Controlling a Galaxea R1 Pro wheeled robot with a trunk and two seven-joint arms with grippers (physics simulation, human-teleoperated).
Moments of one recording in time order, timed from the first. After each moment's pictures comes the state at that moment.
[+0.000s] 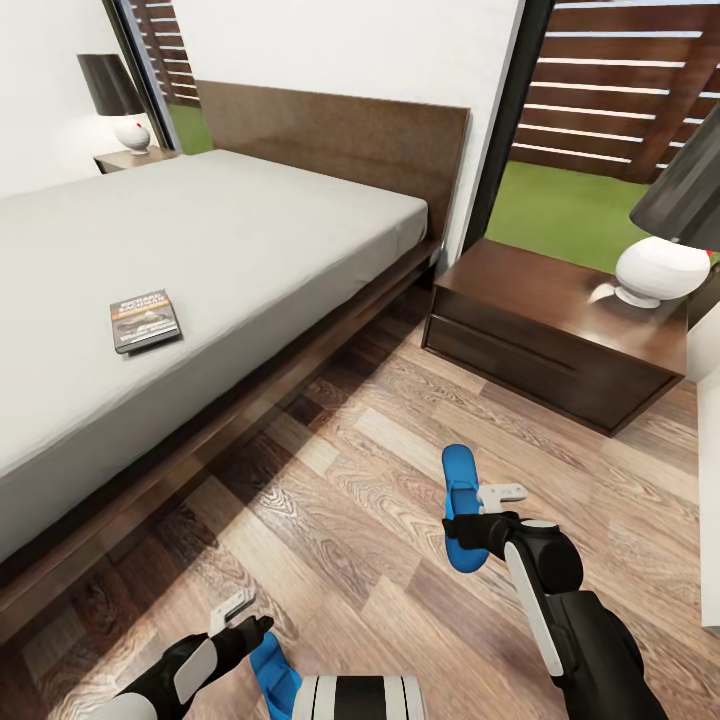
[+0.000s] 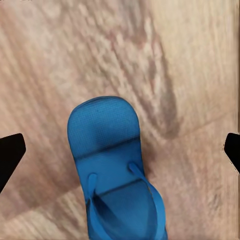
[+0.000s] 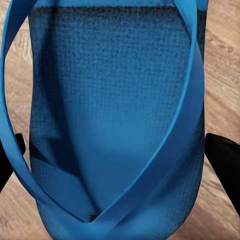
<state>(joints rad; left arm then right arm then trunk) -0.56 0.03 0.00 -0.25 0.58 0.21 -0.06 -0.36 0.01 0.07 -1.58 -0.01 1.02 0.00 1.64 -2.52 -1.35</state>
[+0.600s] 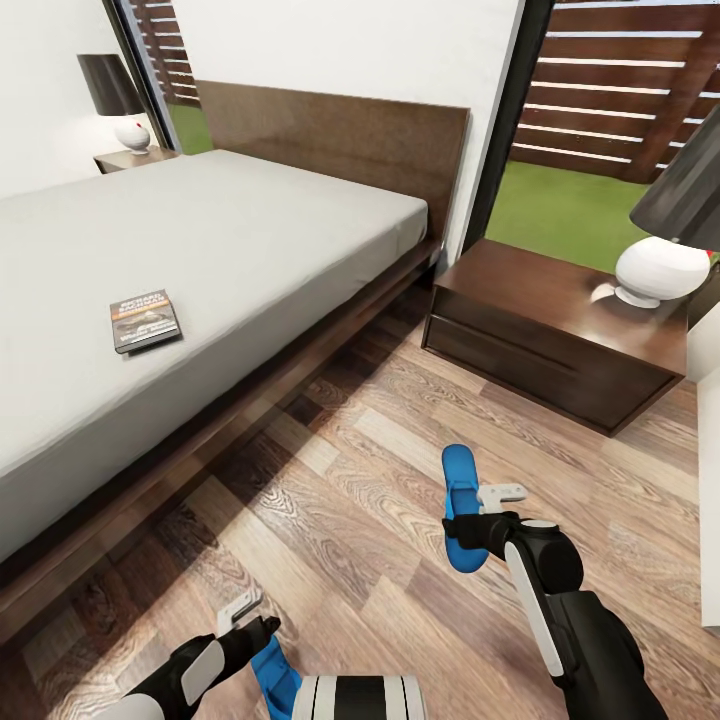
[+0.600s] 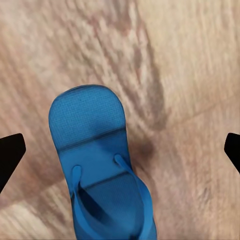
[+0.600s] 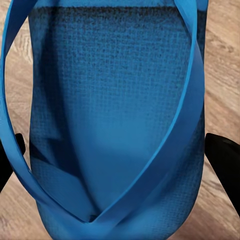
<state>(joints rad) -0.56 0.01 0.00 -0.24 0.58 0.21 -0.06 -0.36 0.01 0.07 -1.58 -0.01 1.02 0.00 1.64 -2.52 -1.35</state>
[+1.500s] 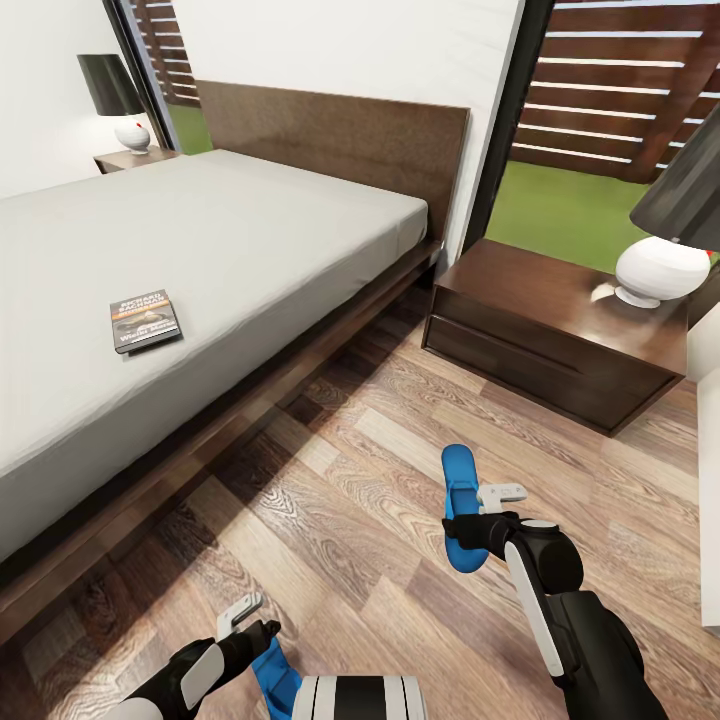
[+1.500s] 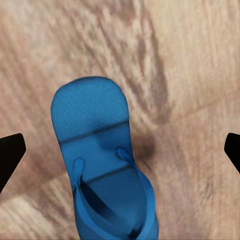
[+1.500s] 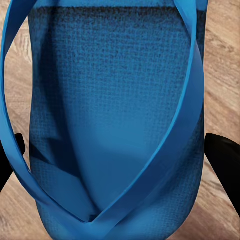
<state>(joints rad) -0.55 0.01 0.00 -0.24 0.58 0.21 -0.06 -0.36 0.01 0.07 -1.58 -0.01 1.02 0.00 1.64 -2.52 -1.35</state>
